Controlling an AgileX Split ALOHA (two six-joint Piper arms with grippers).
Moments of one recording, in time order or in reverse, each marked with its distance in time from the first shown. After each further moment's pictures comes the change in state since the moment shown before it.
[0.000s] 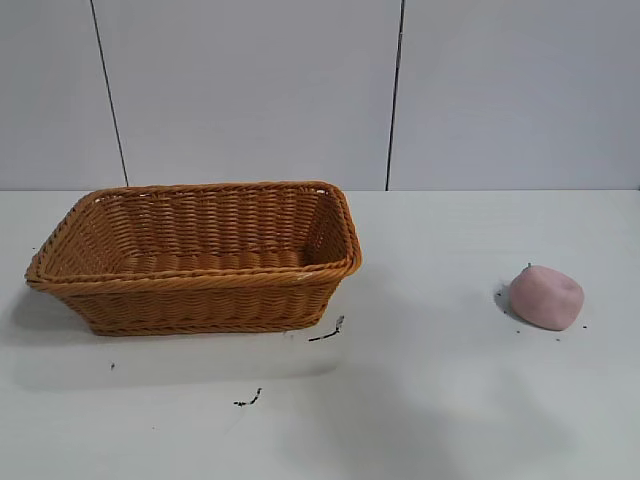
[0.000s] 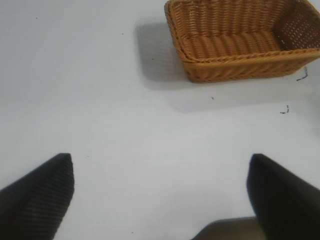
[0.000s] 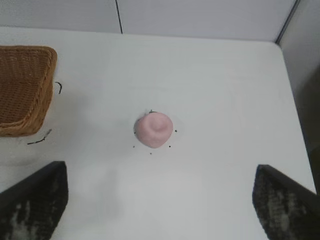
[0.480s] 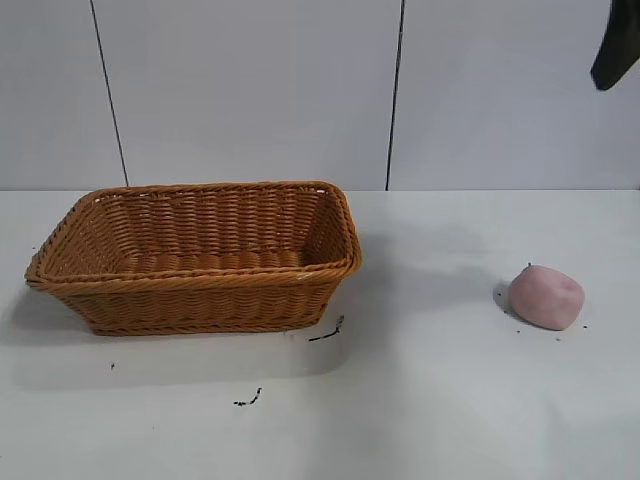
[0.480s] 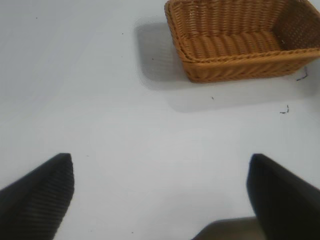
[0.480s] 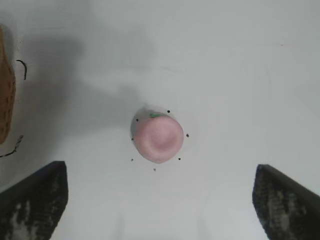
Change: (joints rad) left arm 0.000 0.000 0.000 0.000 0.000 0.000; right arm 0.057 0.497 -0.212 0.009 -0.016 -0.025
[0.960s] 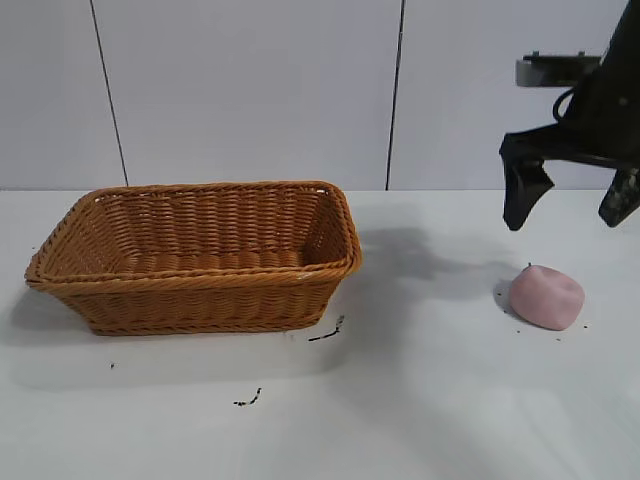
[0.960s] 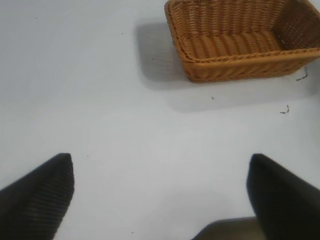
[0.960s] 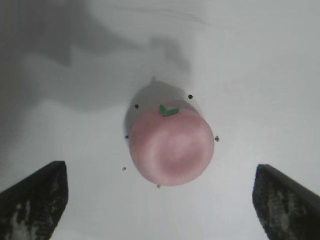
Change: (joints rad) left arm 0.000 0.000 0.000 0.000 0.000 0.000; right arm 0.004 0.260 -0.001 -0.070 -0.124 0.043
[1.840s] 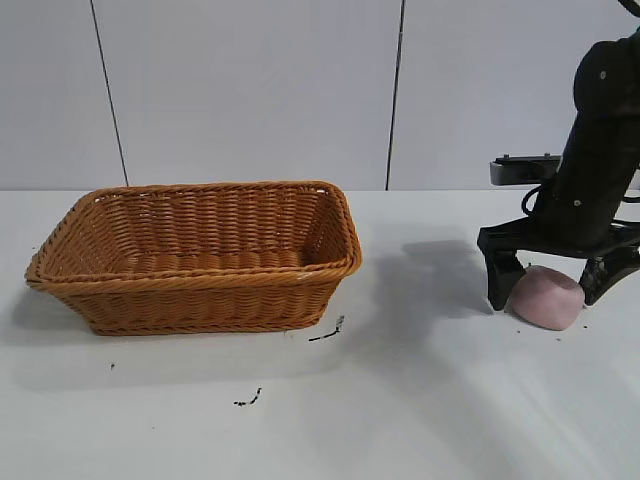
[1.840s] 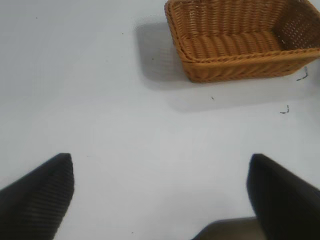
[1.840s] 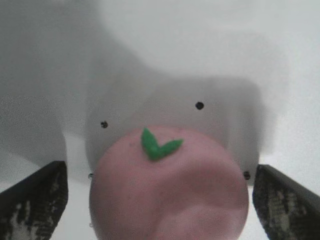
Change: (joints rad) left arm 0.000 0.000 0.000 0.000 0.000 0.000; right arm 0.000 0.078 -0.009 0.025 0.002 -0.003
